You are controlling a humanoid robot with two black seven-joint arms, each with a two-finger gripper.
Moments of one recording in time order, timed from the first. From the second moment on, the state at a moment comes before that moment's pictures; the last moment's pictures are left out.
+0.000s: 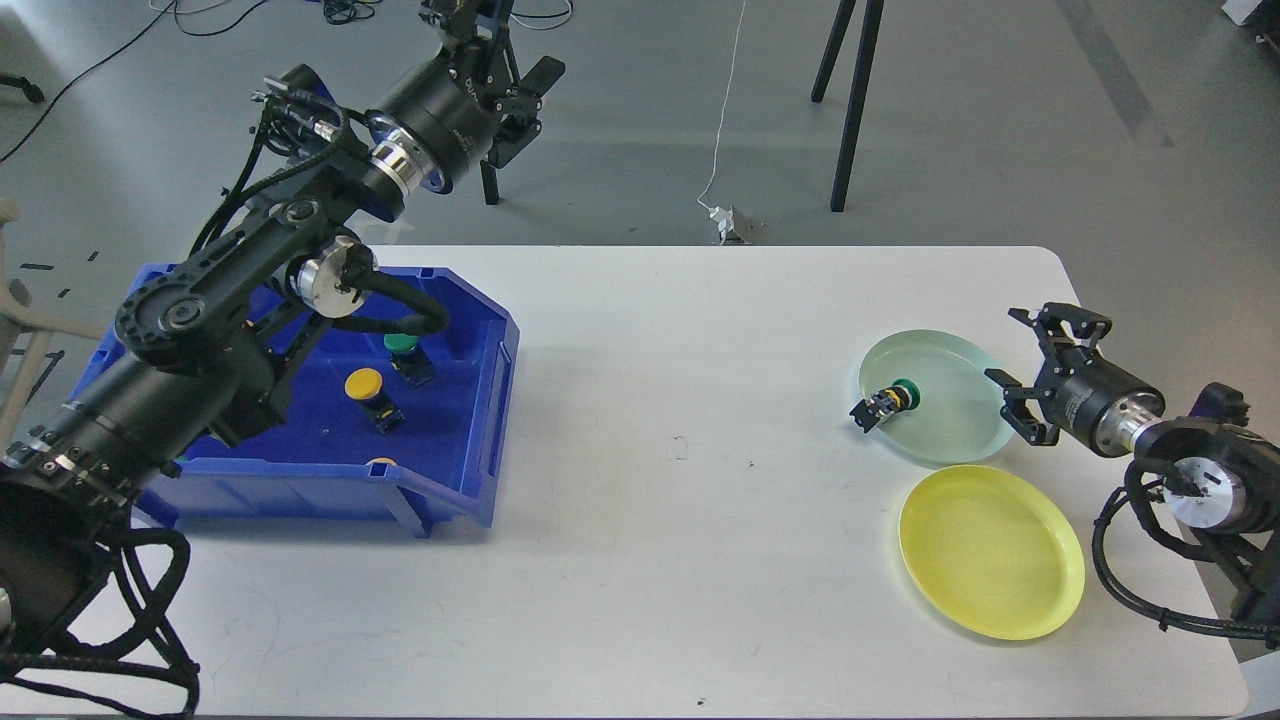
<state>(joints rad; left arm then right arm) -0.89 0.26 -0.82 -1.00 0.62 -0.15 -0.17 0.55 -0.52 0.76 0.65 -0.24 0.35 0.07</state>
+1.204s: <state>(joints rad) -0.88 0.89 -0.39 -1.28 1.60 -0.15 -0.30 0.58 -0.59 1.12 0.62 0.33 0.49 0.08</state>
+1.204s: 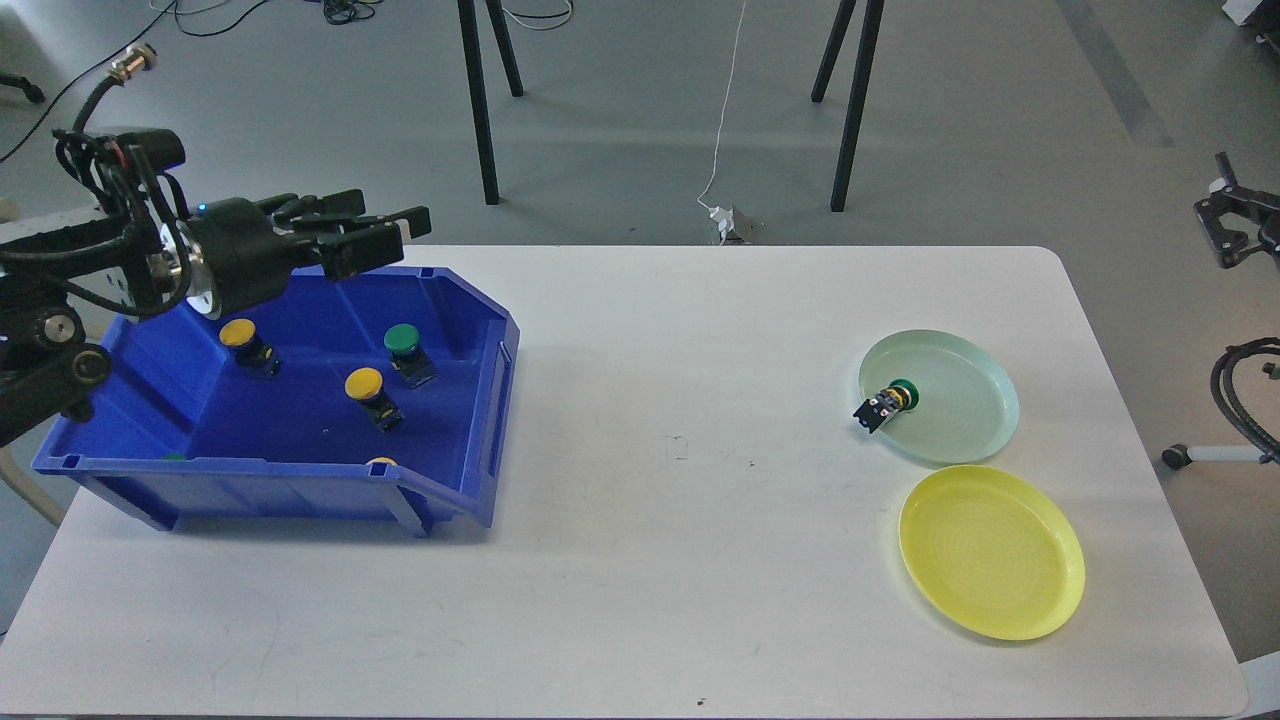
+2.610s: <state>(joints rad) -0.87 0.59 -0.10 -0.77 1.89 -0.15 -0.39 0.56 -0.59 1.10 0.63 0.32 0.49 0.07</state>
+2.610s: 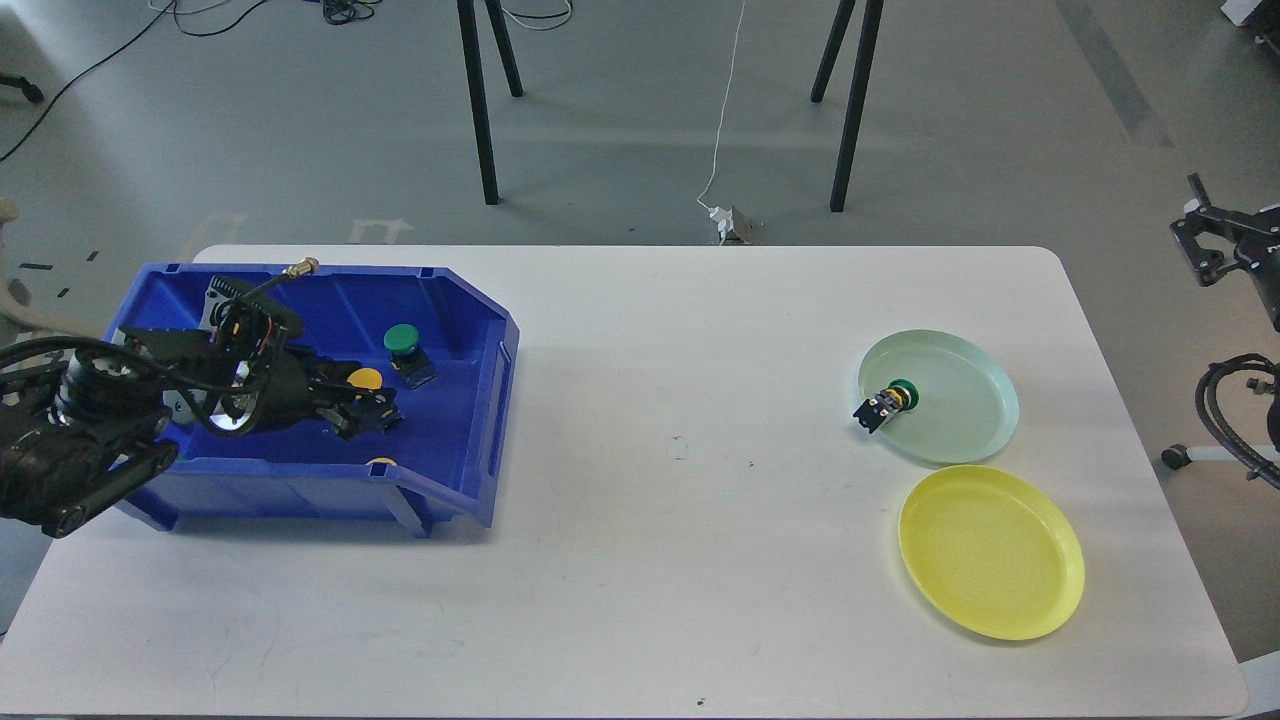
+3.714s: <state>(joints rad) -0.94 0.96 -0.31 -1.23 1.35 -0.15 -0.43 0.57 -0.62 0.99 0.73 0.24 0.49 0.07</state>
